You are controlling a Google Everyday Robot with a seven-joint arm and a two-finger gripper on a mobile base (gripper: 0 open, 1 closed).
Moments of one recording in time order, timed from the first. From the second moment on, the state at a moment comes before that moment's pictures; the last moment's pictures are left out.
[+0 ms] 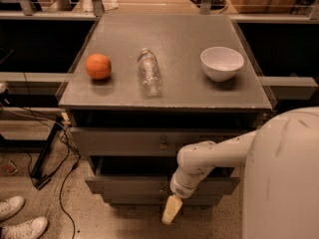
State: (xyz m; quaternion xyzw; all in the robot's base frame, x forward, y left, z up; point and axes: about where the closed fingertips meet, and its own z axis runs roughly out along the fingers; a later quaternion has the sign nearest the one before) arm 0.454 -0.061 0.441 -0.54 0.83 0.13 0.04
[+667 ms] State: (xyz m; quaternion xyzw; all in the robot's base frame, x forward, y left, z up) arm 0.457 -0.061 0.443 -0.54 0.83 0.13 0.04
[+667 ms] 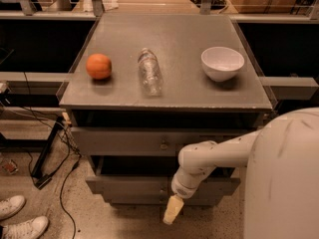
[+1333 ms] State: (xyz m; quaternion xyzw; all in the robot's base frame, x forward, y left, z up) arm 0.456 -0.066 0.444 -0.54 0.83 0.13 0.04
